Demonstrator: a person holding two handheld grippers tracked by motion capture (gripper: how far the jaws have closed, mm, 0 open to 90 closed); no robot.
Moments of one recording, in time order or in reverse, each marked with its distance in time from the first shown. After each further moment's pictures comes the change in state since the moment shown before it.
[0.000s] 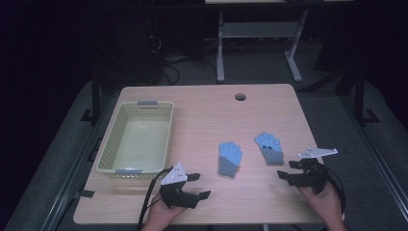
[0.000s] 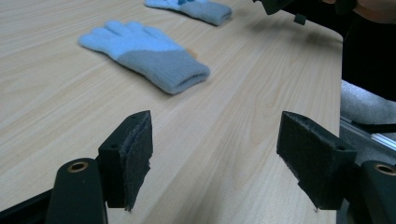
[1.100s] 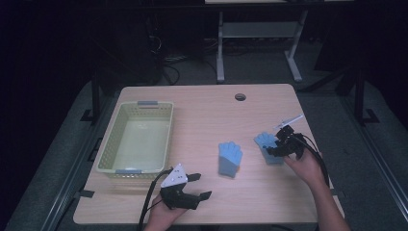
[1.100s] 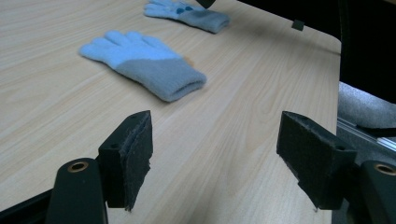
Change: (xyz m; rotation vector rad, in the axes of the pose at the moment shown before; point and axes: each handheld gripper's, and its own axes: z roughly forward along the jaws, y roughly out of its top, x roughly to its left) left arm -0.007 0.001 -0.002 -0.026 0.014 0.016; right arm -0.022 0.084 0.058 0.221 -0.061 -0.085
